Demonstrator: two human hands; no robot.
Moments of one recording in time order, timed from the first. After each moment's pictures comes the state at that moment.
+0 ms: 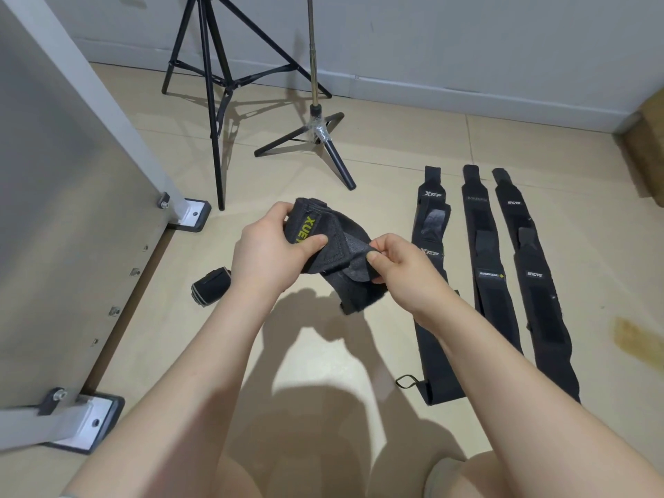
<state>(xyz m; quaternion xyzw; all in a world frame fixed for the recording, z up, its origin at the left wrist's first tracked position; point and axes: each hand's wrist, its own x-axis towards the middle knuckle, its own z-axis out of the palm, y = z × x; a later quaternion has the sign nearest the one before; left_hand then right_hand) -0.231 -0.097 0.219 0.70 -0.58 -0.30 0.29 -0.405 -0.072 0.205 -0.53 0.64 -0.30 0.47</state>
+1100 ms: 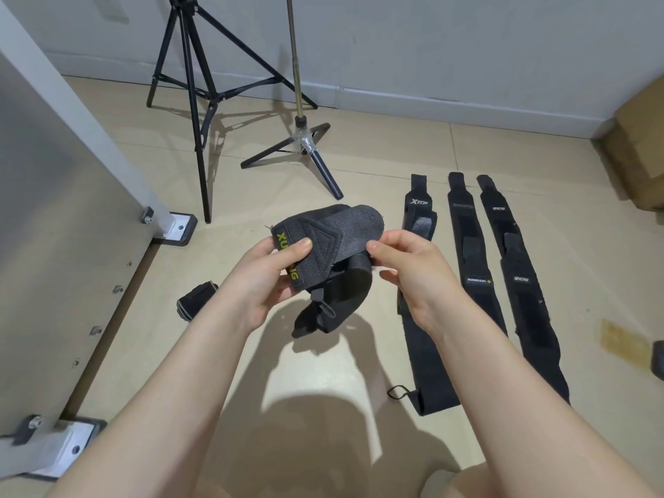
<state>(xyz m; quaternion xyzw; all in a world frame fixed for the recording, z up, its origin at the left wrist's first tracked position) -0.240 -0.099 0.211 0.53 -0.29 -0.70 0.39 -0.422 -0.080 0.225 -0.34 0.61 -0.44 0.56</state>
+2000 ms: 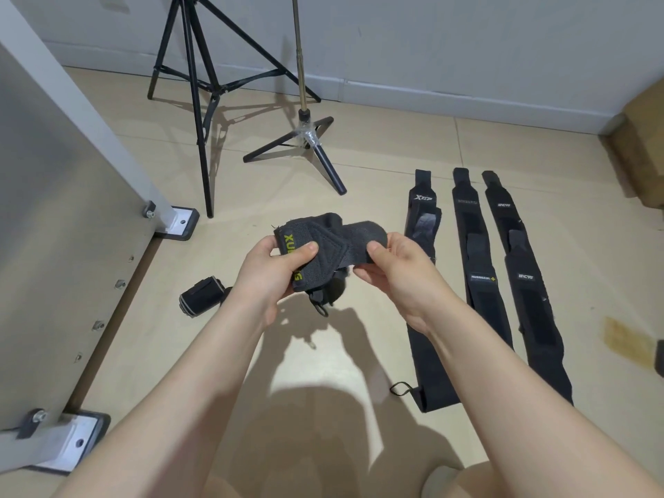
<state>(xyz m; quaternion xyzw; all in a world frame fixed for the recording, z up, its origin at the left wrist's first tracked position) -0.247 -0.098 0.207 0.61 -0.28 -0.63 0.40 -0.406 -0.083 0.214 -0.34 0.55 -0.42 0.63</state>
